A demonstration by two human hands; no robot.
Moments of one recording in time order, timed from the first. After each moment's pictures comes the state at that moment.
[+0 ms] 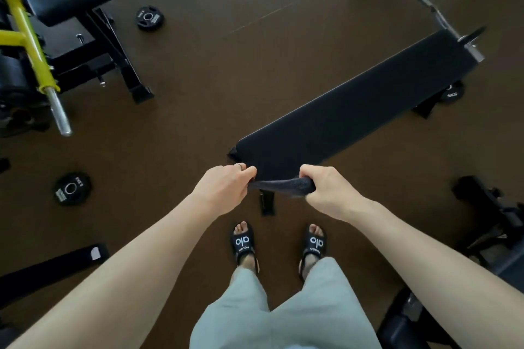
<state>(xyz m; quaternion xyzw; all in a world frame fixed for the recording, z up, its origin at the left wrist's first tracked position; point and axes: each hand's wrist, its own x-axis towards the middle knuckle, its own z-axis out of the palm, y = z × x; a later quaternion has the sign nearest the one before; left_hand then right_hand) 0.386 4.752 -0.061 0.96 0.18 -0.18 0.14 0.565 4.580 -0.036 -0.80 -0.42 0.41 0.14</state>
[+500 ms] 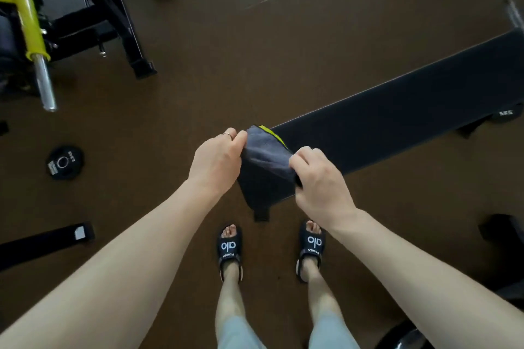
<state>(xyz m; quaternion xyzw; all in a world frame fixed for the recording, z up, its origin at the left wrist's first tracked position) 0.507 4.805 -0.159 0.91 0.38 -0.10 0.12 0.666 4.647 -0.146 -0.77 -0.59 0.20 0.17</state>
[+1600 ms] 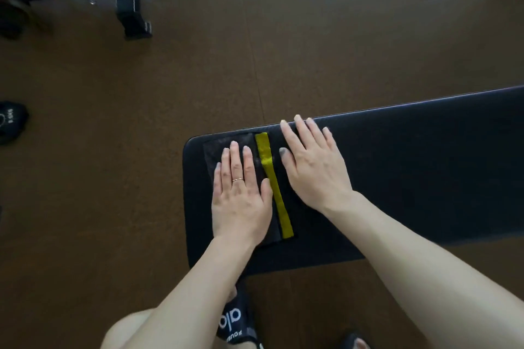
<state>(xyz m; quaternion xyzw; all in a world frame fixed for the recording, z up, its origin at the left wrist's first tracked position) 0.592 4.743 -0.519 0.78 0.61 -0.09 0.16 0.757 4.748 -0.520 -0.74 -0.65 0.15 0.07</state>
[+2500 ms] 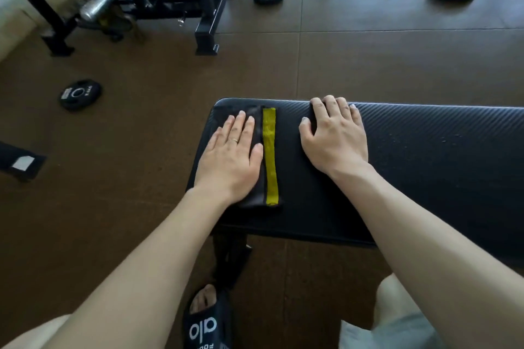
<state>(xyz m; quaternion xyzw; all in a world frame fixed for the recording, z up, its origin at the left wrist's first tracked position) 0.558 4.728 -0.538 0.76 0.64 0.01 0.12 0.761 4.753 -0.555 -0.74 -0.66 0.07 0.14</state>
